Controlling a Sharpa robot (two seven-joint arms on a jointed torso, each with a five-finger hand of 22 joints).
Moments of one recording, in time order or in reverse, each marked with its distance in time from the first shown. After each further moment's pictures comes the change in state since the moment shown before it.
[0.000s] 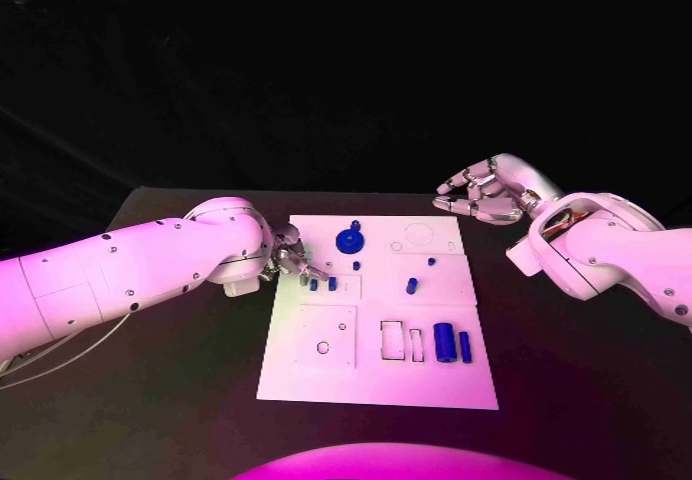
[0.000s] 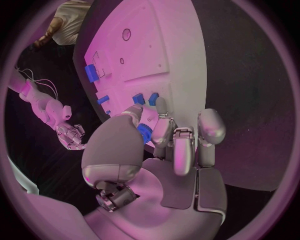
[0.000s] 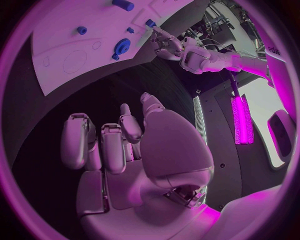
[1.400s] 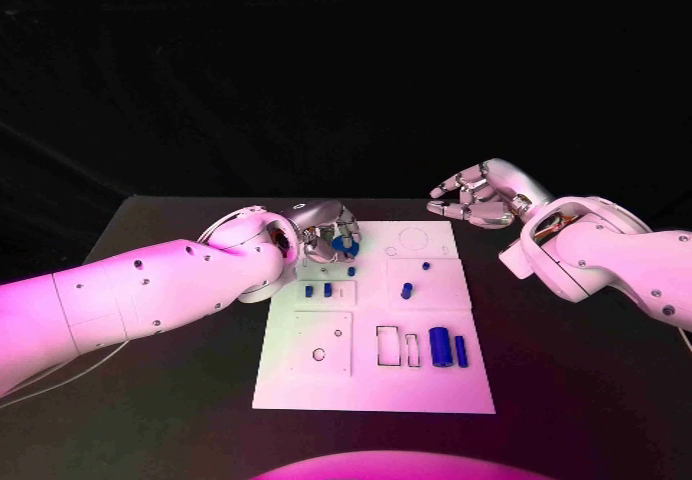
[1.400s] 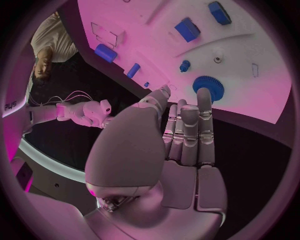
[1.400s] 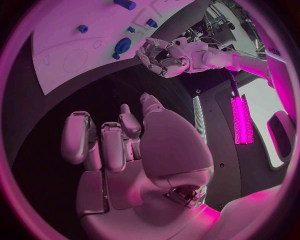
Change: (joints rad) left arm -0.029 0.086 -0.011 -0.024 -0.293 -0.427 0.505; left_hand 0.483 -0.070 0.097 -0.102 0.000 -0.193 0.132 -0.261 -0.317 -0.484 0.137 -0.752 -0.821 -0.201 0.110 -0.457 -0.445 0.054 -0.300 0.093 -0.383 -0.507; right arm -0.002 0.004 0.000 -0.009 0.001 -0.004 0.012; right_hand 0.004 0.004 -0.003 0.003 0.014 0.000 0.000 0.004 0.000 -0.034 -0.002 -0.053 -0.053 0.000 0.000 -0.033 0.000 0.016 -0.020 -0.002 -0.043 0.000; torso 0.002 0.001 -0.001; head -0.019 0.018
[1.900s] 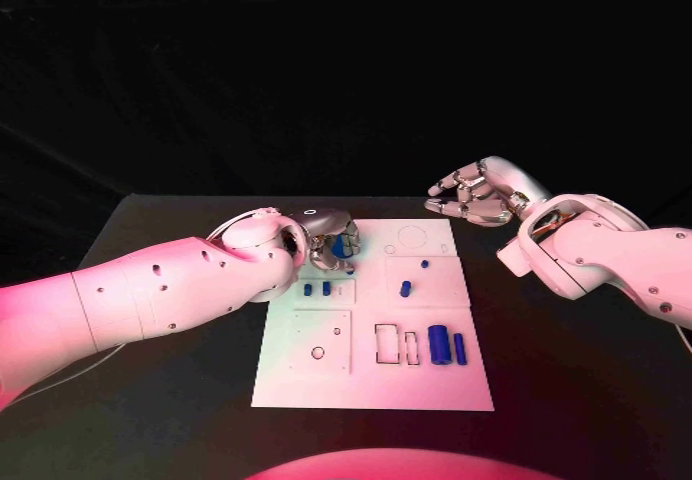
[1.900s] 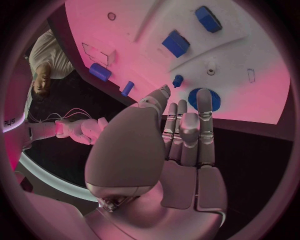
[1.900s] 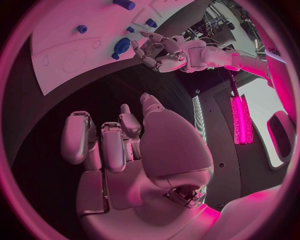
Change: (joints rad) left arm -0.010 0.045 -0.001 -0.041 -0.120 0.099 -0.034; left_hand 0.000 0.000 -0.003 0.003 0.000 0.073 -0.009 -0.026 -0.066 0.019 0.006 -0.042 -0.089 0.057 -0.001 0.147 0.097 0.000 0.015 0.000 0.057 0.036; right arm 0.000 0.001 0.000 0.001 0.000 0.000 0.002; right_hand 0.000 0.000 0.000 0.000 0.004 0.000 0.000 0.000 0.000 0.000 0.000 -0.004 0.000 0.000 0.000 0.000 0.001 0.000 0.000 0.000 0.000 0.000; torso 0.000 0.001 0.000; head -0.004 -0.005
